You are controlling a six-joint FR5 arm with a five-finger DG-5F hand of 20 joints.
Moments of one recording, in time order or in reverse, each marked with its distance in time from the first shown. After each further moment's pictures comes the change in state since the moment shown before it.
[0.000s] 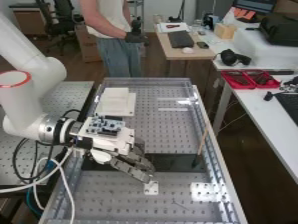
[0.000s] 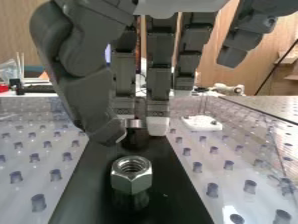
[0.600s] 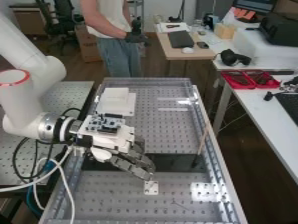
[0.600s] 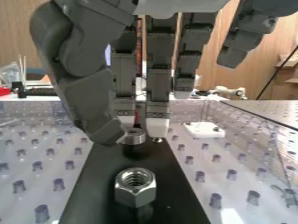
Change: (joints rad) arm 0.002 0.009 -0.003 0.006 -0.004 -0.001
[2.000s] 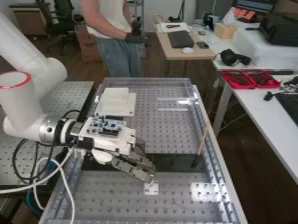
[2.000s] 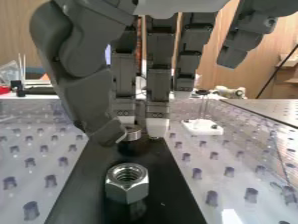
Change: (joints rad) arm -0.007 -0.015 0.010 0.003 -0.008 -0.003
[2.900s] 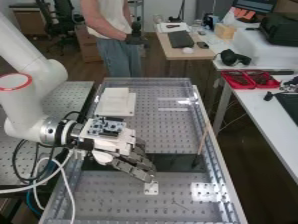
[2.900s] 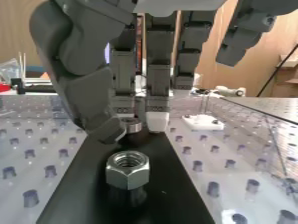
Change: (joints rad) arm 0.002 -0.012 -0.004 0.010 0.002 -0.007
